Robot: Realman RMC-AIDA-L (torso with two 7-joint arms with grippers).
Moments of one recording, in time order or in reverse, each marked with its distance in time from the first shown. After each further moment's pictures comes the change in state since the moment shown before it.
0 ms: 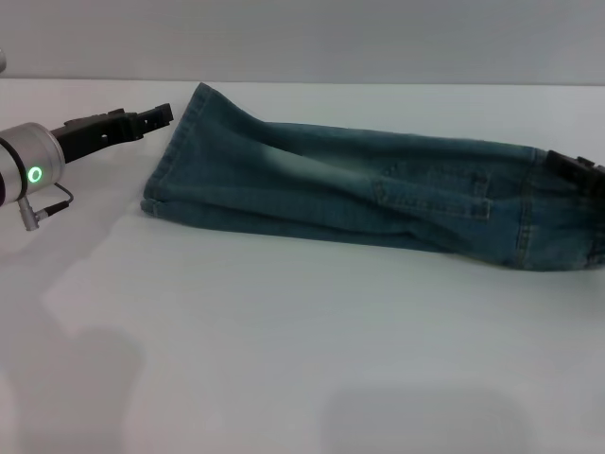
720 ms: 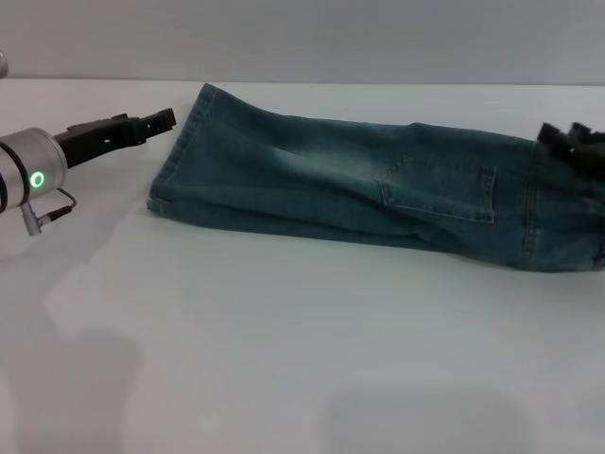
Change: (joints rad) left arm 0.007 0.002 0.000 0.015 -0.002 0.001 0.000; right arm -0.009 0.000 -0.010 -0.027 0.074 -0.141 -0.174
